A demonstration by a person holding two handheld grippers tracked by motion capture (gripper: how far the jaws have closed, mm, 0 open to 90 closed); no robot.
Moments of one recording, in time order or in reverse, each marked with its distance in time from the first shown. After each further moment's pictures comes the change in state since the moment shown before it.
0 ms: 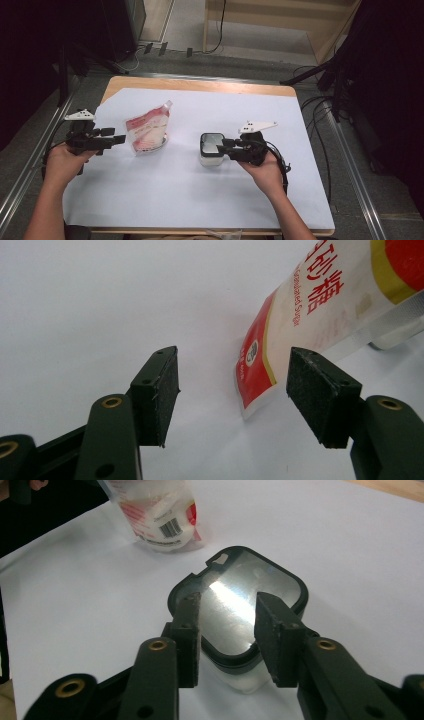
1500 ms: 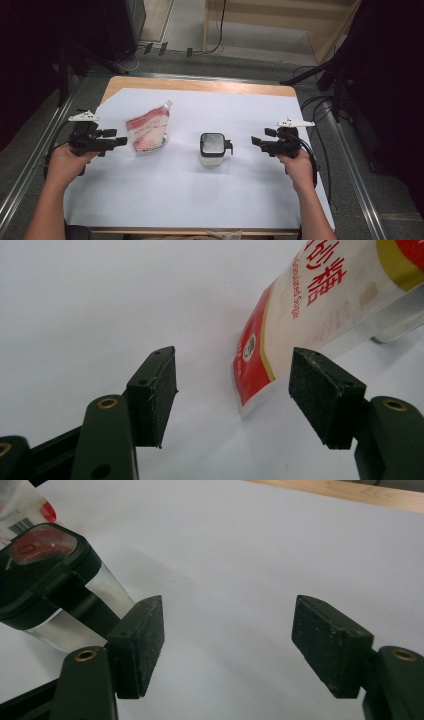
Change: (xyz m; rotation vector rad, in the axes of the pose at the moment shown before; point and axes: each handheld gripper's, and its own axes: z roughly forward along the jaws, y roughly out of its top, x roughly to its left) left arm -0.002 -0.002 0.007 0.022 -0.010 0.013; right arm -0.092 -0.043 -0.042 -0.065 -0.235 0.128
